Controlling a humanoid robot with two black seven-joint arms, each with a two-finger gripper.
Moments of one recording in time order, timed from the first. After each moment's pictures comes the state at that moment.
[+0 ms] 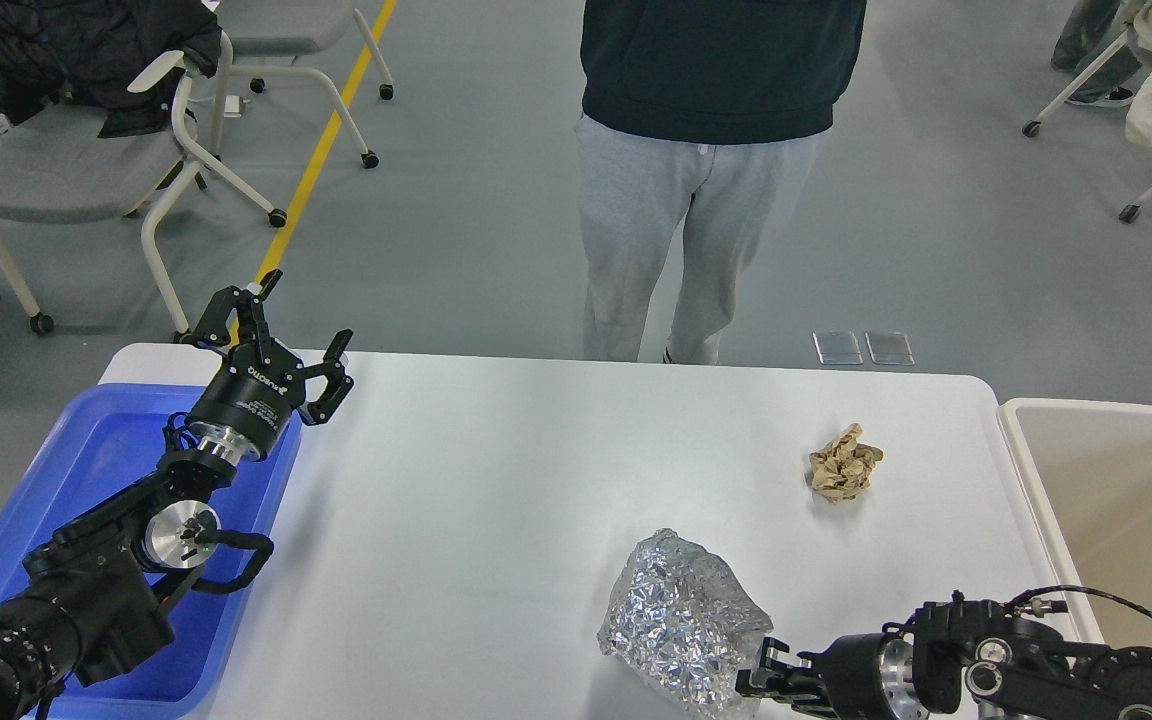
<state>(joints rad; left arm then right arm) -0.64 0.30 -0.66 -0.46 0.07 -0.60 -0.60 0.59 -0.58 0.08 1.31 -0.89 0.17 -0.05</state>
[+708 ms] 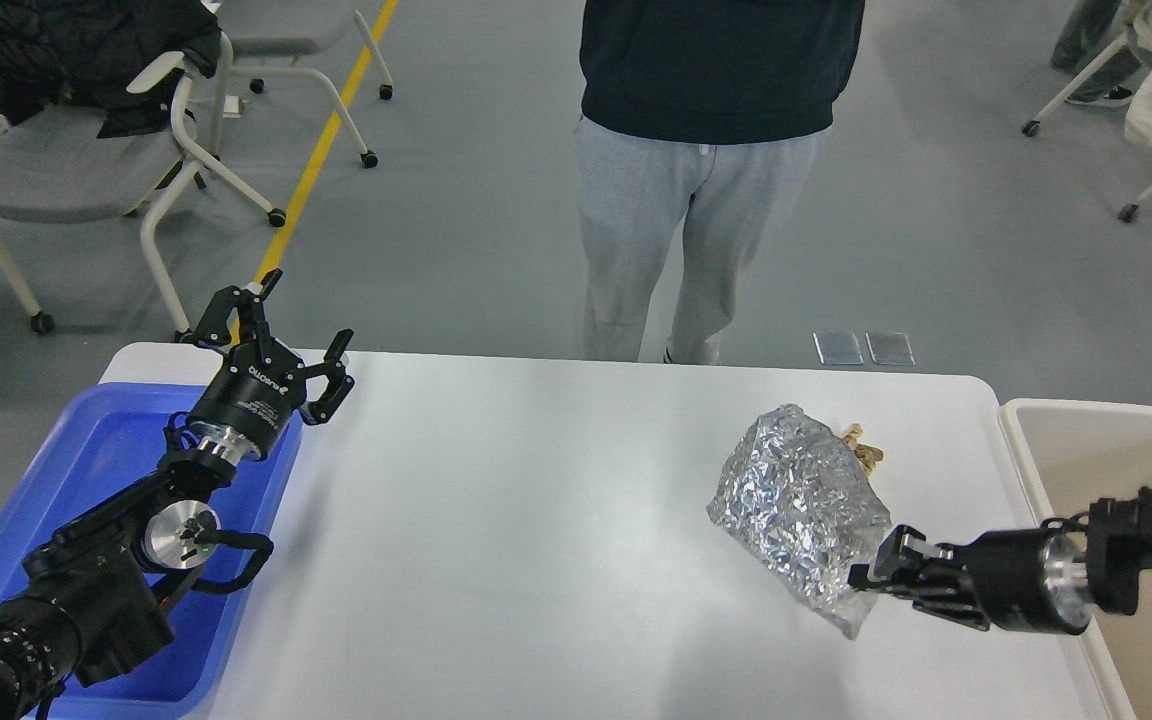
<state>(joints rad) -0.64 0.30 -0.66 -0.46 0.08 -0.60 -0.60 0.82 -1.03 0.08 1.56 -0.68 0.29 -0.03</state>
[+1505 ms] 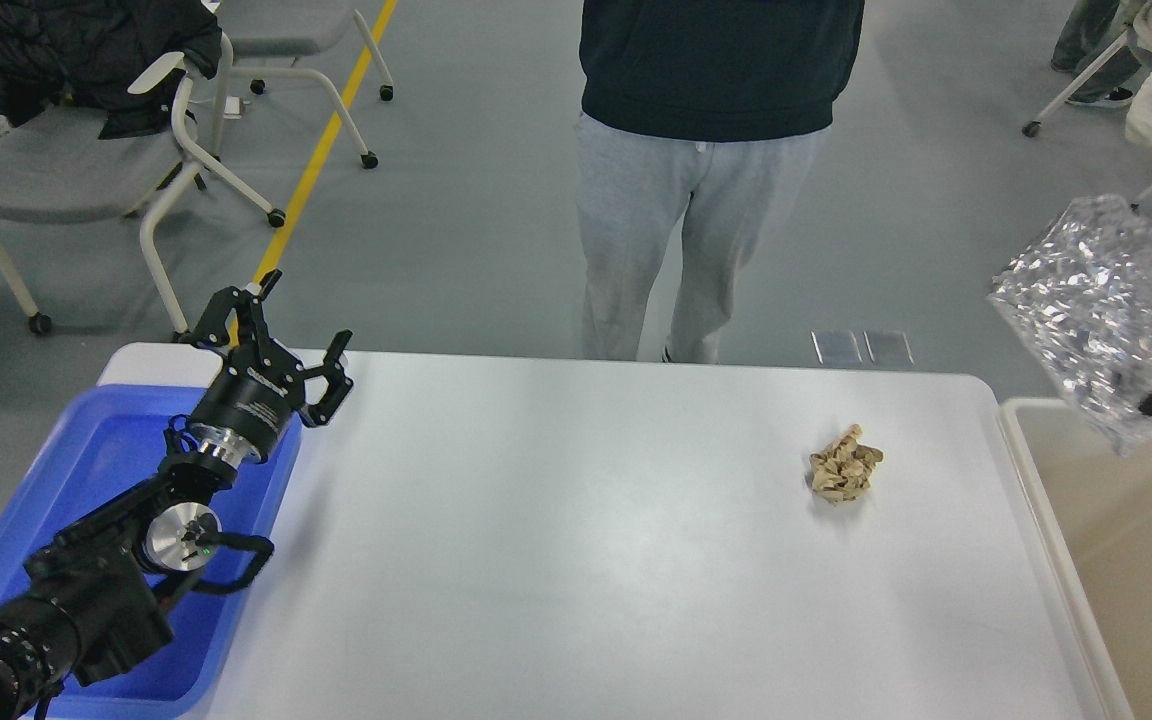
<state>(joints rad) -0.64 0.30 -0.66 -0.46 0.08 -0.60 -0.60 1.05 -1.31 0.07 1.26 -0.50 0.38 -0.10</state>
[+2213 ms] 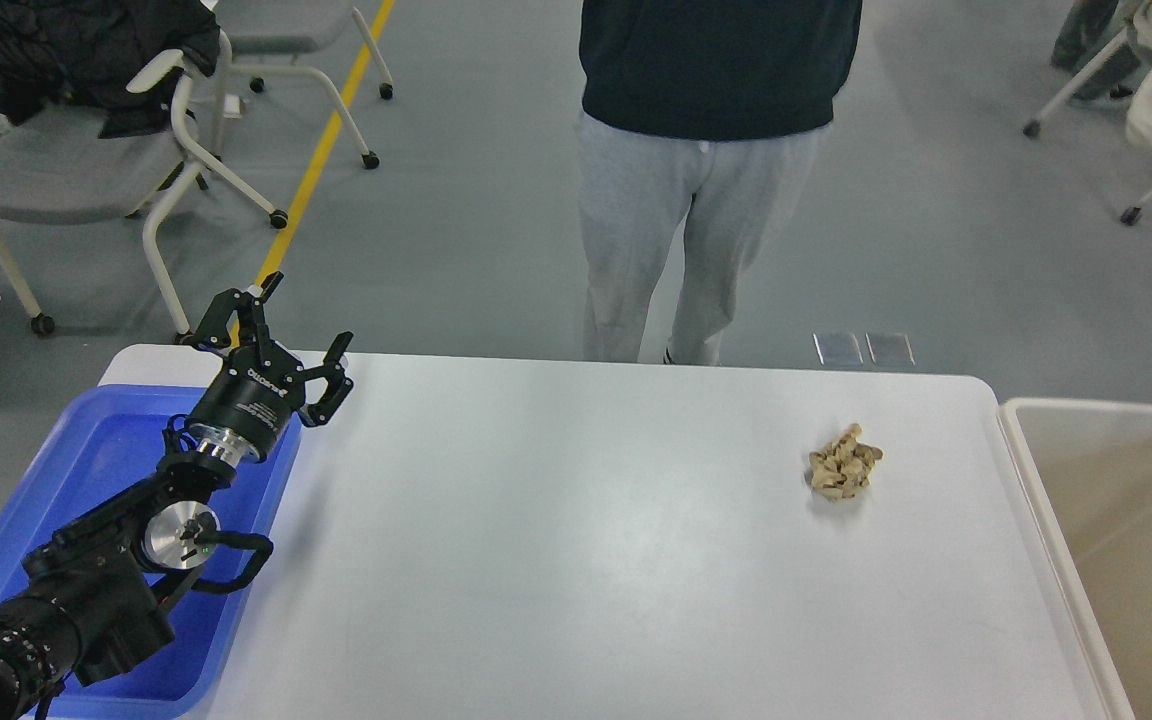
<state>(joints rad) -0.64 0.30 -0.66 -0.46 0.07 -0.60 -0.60 0.86 -0.77 0.06 0.19 -0.26 0.18 -0.11</state>
